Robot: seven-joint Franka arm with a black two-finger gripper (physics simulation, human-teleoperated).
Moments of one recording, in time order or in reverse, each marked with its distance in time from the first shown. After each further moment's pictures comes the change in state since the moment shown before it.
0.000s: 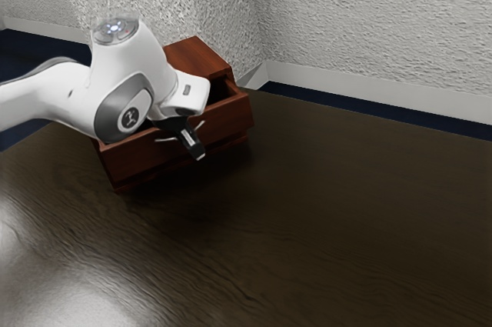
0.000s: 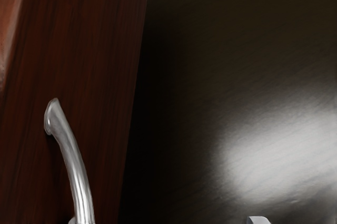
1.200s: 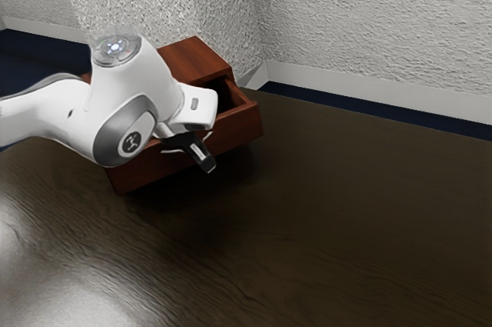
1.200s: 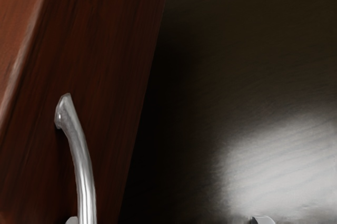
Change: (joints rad) arm -0.044 -0.120 0.002 -0.154 -0.031 0.088 -0.122
